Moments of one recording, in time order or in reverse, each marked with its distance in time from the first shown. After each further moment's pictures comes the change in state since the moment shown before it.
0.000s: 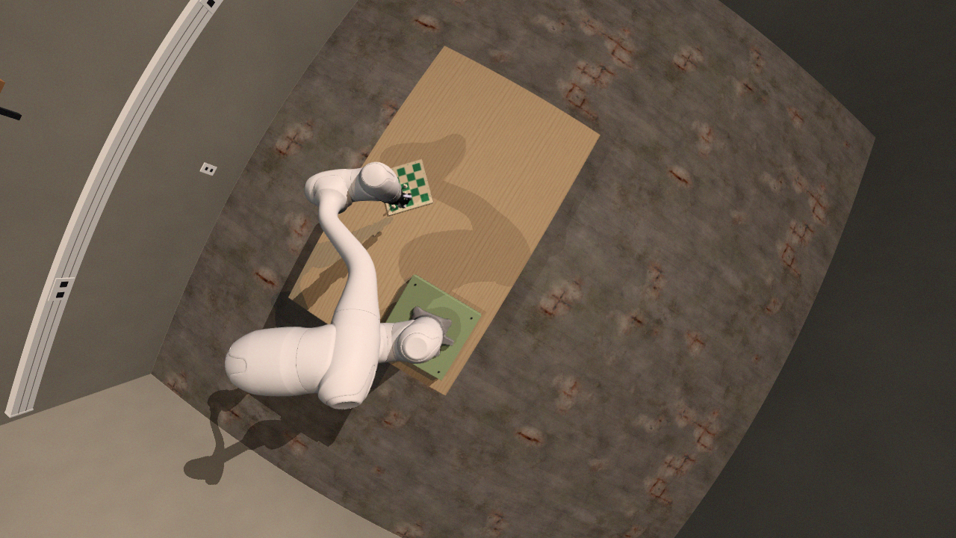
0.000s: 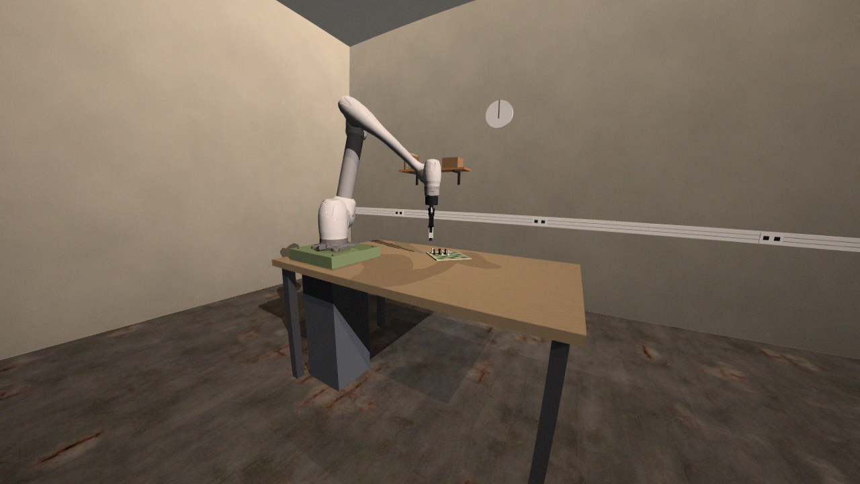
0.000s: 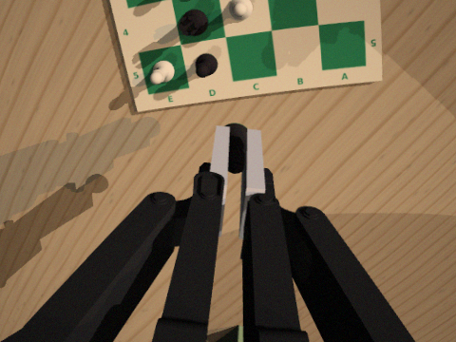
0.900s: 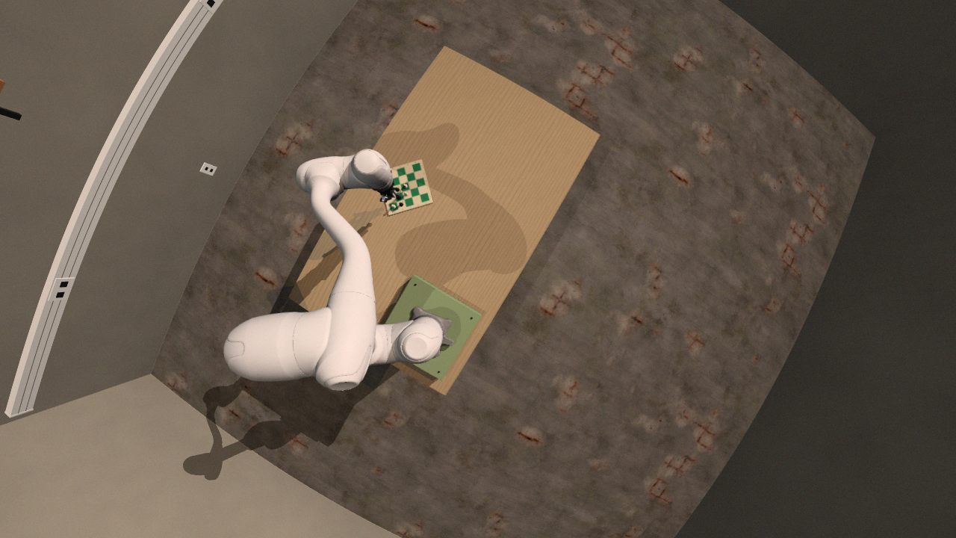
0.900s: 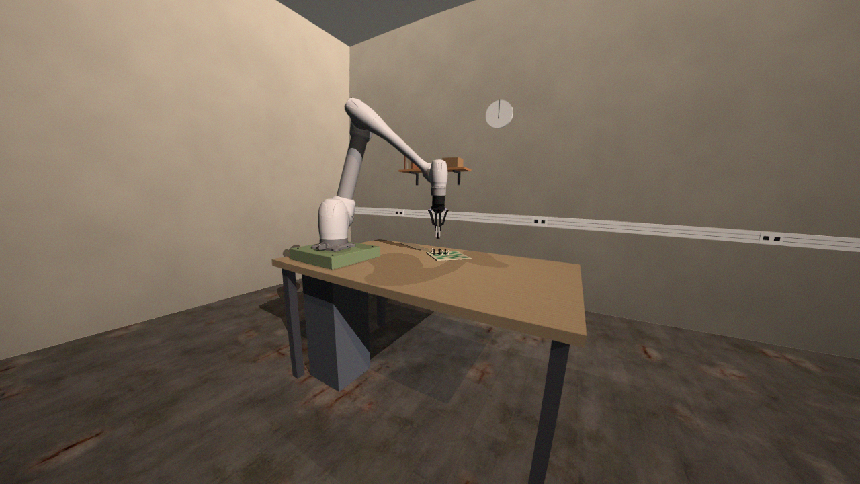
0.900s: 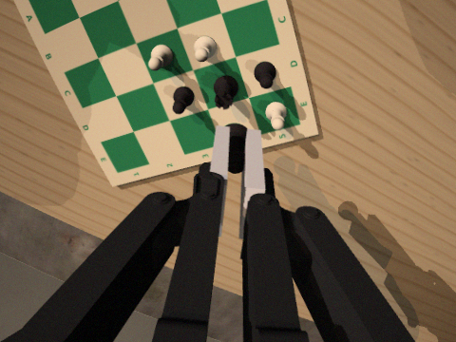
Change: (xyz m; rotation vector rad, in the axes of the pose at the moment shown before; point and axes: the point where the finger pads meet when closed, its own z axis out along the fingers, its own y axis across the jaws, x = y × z) arm 0.046 -0.042 -0.002 0.049 -0.029 1.722
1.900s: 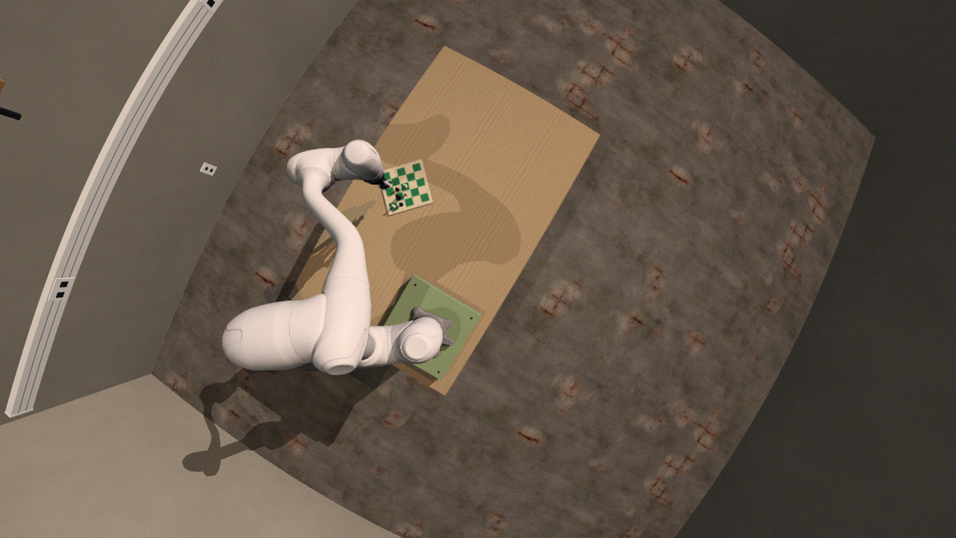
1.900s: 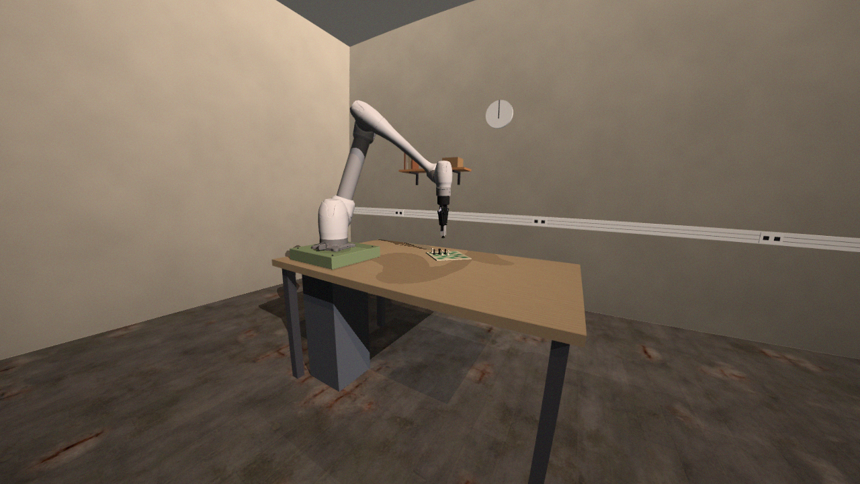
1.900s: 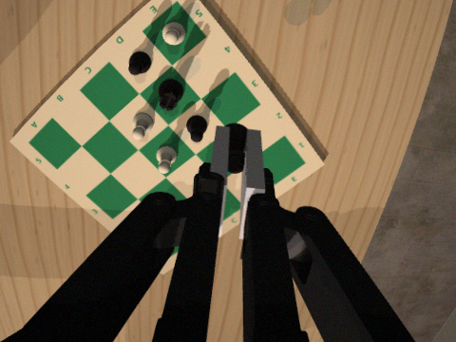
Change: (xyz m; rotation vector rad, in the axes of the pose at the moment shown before) arm -0.045 -0.029 0.003 -0.020 -0.026 1.924
